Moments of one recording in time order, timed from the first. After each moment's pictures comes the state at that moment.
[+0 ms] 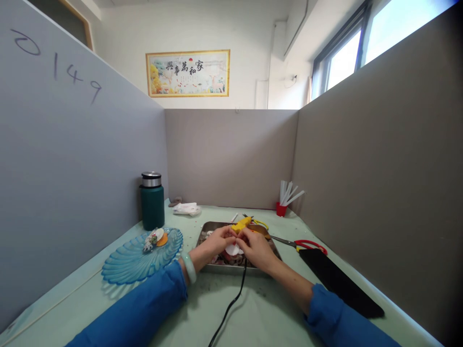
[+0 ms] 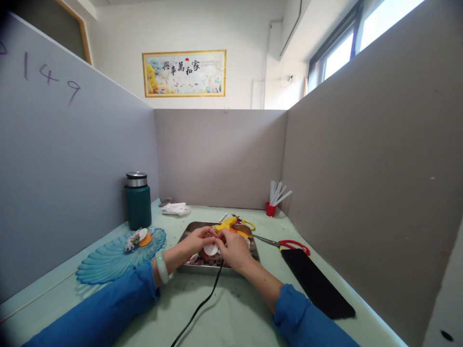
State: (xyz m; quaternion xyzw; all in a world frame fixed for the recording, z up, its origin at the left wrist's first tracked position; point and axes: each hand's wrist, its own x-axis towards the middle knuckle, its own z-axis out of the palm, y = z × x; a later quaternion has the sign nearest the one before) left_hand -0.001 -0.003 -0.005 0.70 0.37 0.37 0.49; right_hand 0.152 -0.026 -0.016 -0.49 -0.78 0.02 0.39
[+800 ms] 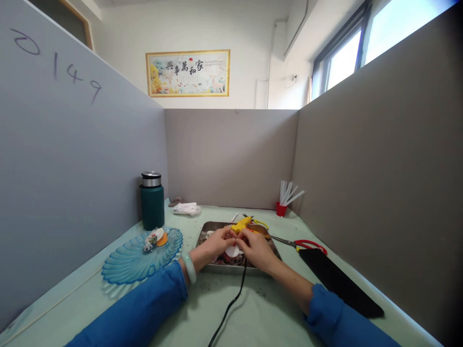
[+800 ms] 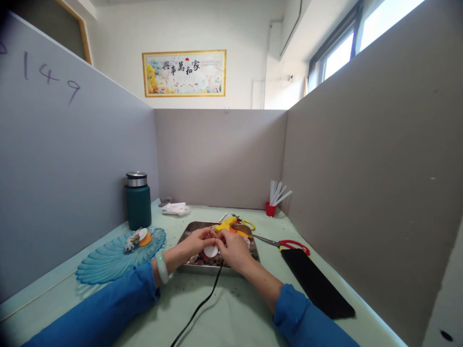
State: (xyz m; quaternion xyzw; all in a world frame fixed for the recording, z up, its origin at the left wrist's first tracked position) left_hand -0.001 0.001 -0.010 0.71 0.37 0.35 0.49; right_hand 0.151 -0.025 -0.017 -0.50 -0.78 0.01 0.37
